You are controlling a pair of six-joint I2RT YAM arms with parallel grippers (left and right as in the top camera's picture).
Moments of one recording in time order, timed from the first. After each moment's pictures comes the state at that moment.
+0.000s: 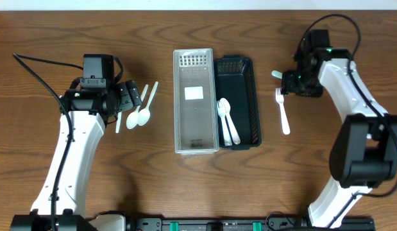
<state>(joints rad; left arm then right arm) -0.02 1.42 1.16 -0.84 -0.11 -0.33 0.01 1.97 1.49 -0.92 -0.02 0.09</state>
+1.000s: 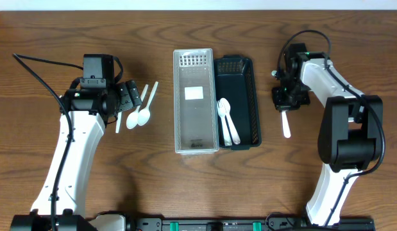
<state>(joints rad) -0.02 1.42 1.16 -0.84 -0.11 -0.33 0.07 2.11 1.49 -1.04 -0.02 0.01</state>
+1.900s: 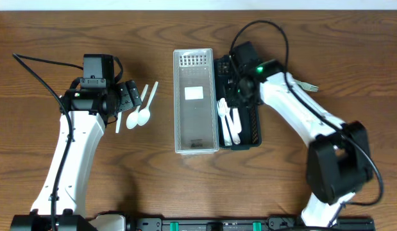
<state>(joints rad) -0.02 1.42 1.16 -0.84 -0.11 -0.33 0.44 1.92 1.45 -0.82 -0.12 0.25</state>
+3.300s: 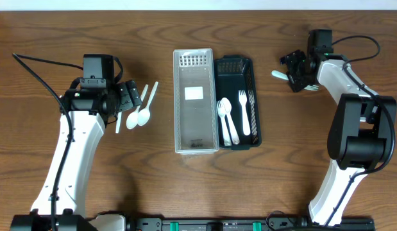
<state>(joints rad) -0.02 1.42 1.16 -0.84 -0.11 -0.33 -0.06 2.13 1.48 -0.49 -0.23 1.09</state>
